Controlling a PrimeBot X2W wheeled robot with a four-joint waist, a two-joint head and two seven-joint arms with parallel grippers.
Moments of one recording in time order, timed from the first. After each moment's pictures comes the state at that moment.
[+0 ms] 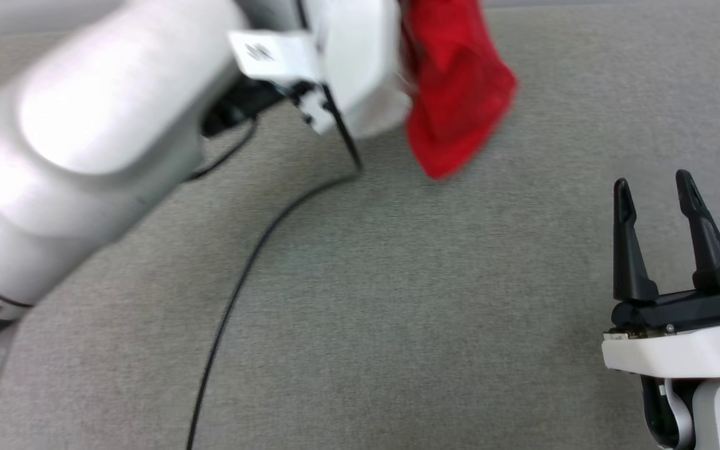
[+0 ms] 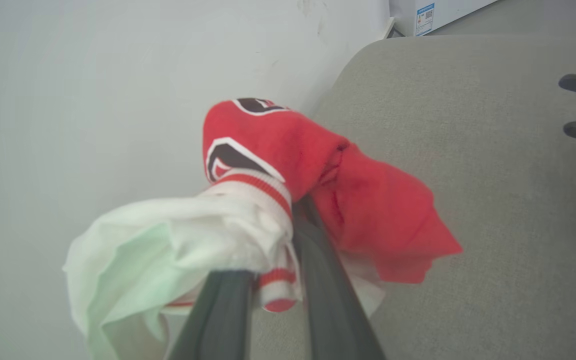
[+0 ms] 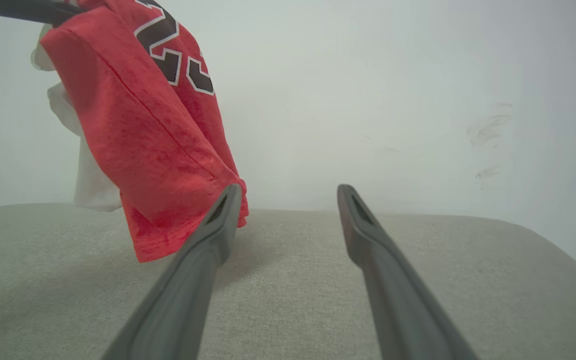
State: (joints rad) left arm -1.52 0.48 -1.19 0.28 -0.84 -0.13 0.34; right arm -0.14 -0.05 -0.03 -0.13 0.11 0.13 -0.26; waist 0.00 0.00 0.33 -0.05
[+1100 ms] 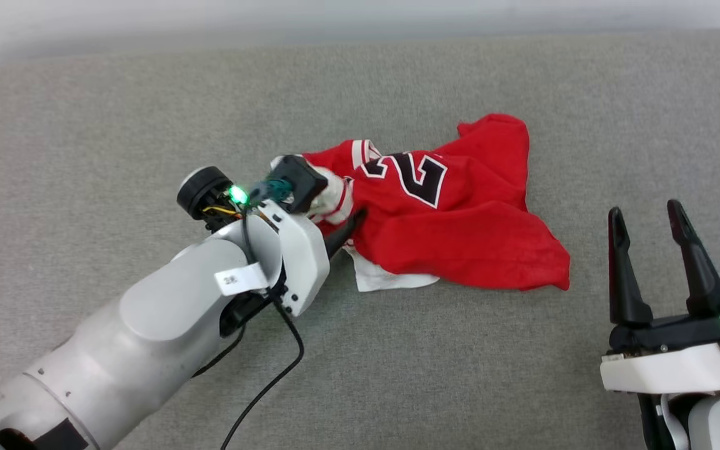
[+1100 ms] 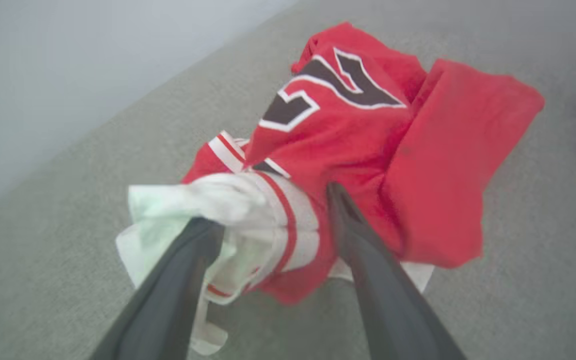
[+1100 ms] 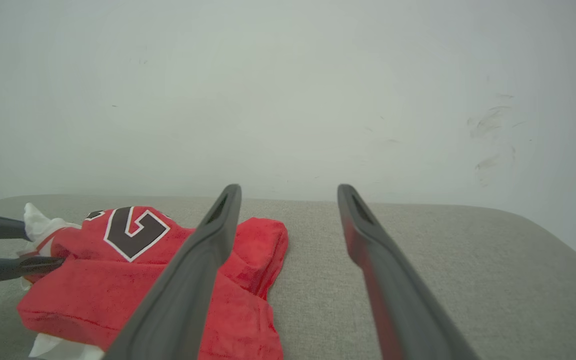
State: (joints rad) left arm -0.97 0.45 -1.19 0.50 -0.82 -0.07 0.01; right arm -0.10 -0.05 -0.04 -0.09 0.10 0.13 -0.26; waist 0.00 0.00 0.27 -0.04
